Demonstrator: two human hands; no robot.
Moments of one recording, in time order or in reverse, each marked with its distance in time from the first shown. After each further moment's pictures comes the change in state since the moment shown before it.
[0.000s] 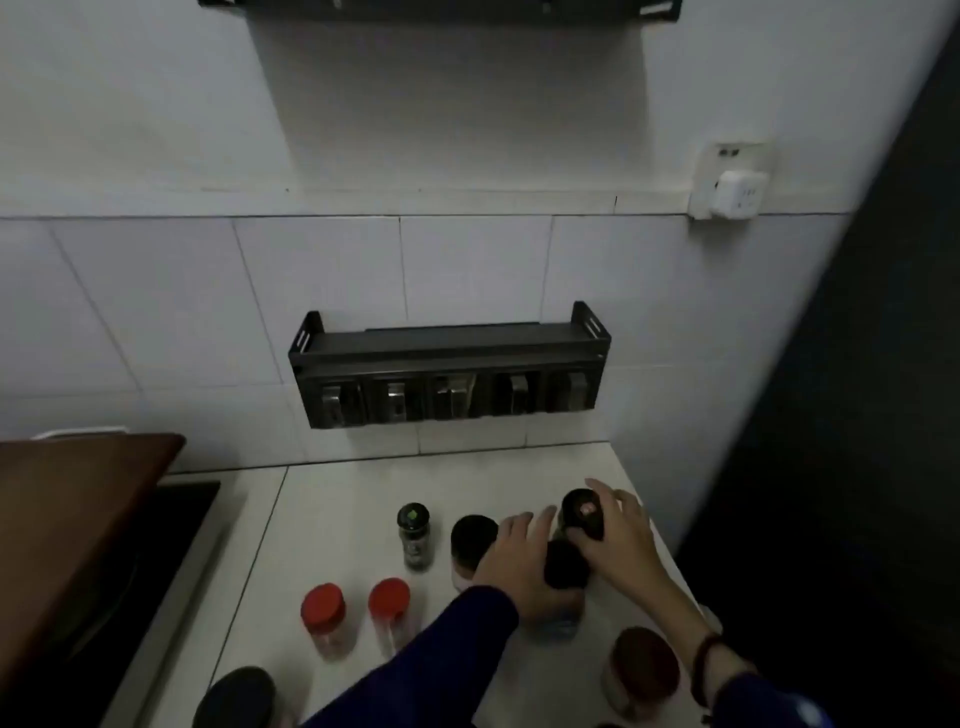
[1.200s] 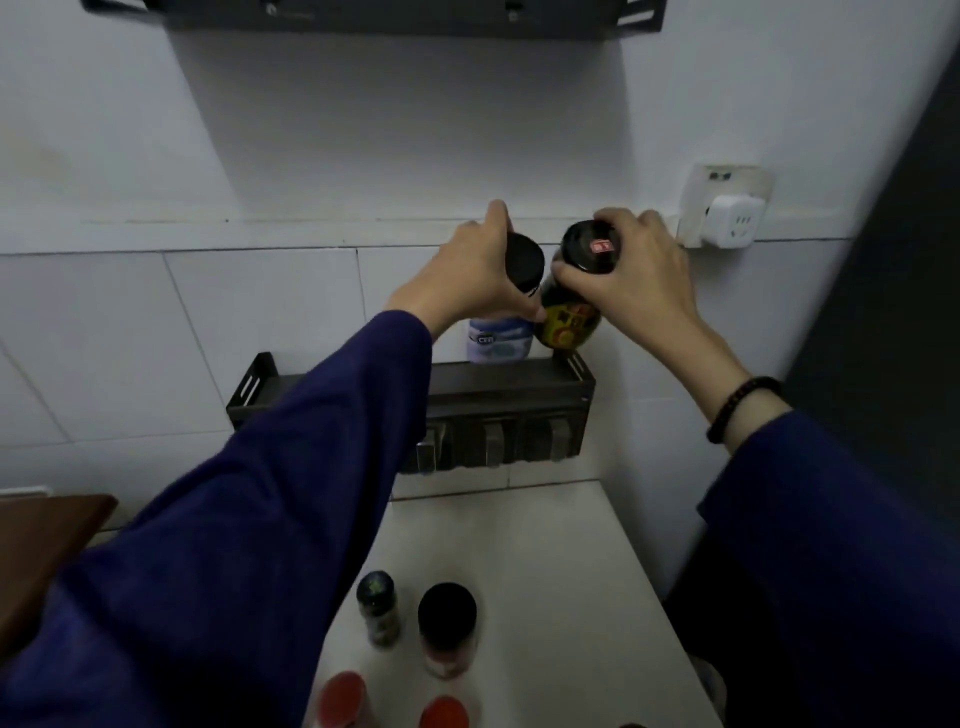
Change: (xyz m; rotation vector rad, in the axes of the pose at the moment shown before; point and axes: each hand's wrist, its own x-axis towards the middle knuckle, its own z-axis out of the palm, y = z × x) left_hand 0.096 0.085 -0.283 0.049 0.510 0.126; right_hand 0.120 -0.168 -0.199 -0.073 0.572 -0.425
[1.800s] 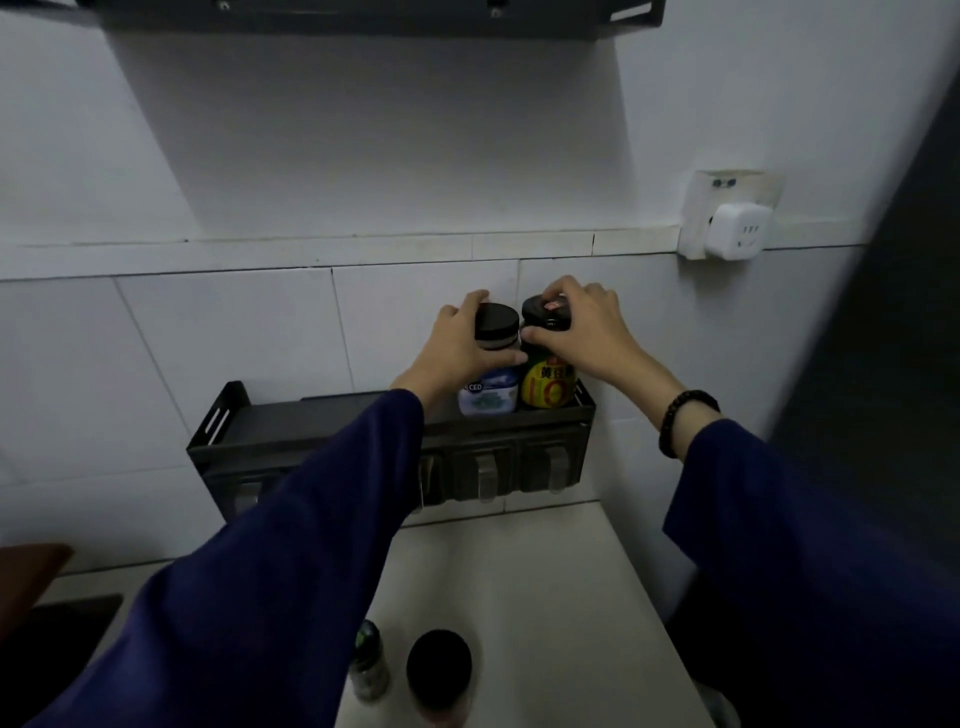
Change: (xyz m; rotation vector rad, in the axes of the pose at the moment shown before) left_hand 0.040 -0.072 0.083 -0.207 -0.005 -0.106; right_hand 0.024 0.041 0.076 0.097 -0.344 0.076
